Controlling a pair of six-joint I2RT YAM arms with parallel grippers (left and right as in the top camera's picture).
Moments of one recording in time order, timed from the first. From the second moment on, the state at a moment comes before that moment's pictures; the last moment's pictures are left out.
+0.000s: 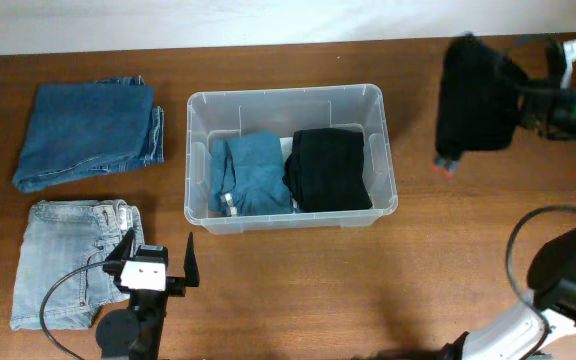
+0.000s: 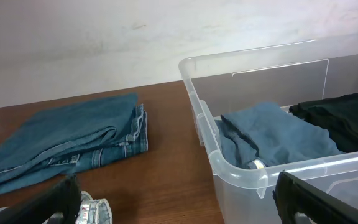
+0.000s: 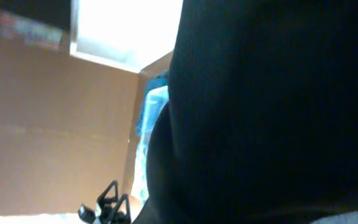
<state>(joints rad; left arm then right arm) 0.02 0.01 0.05 -0.14 0.09 0.12 -0.49 1.93 1.99 -1.46 -1.20 -0.28</state>
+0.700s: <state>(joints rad) 0.02 0.01 0.05 -0.14 0.09 0.12 0.32 1.82 2.14 -1.26 -0.43 0.29</state>
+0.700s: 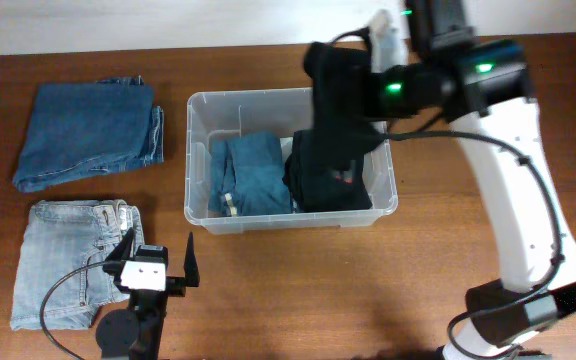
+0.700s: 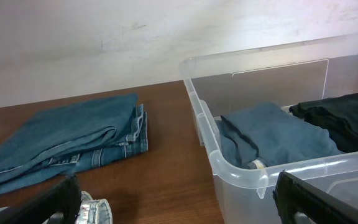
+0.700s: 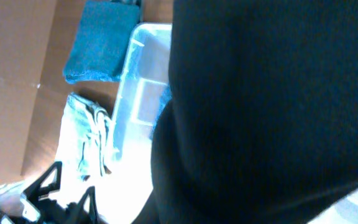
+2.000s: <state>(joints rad) 0.02 0.01 0.05 -0.14 0.09 0.12 0.44 2.18 2.14 -1.32 -0.12 0.39</state>
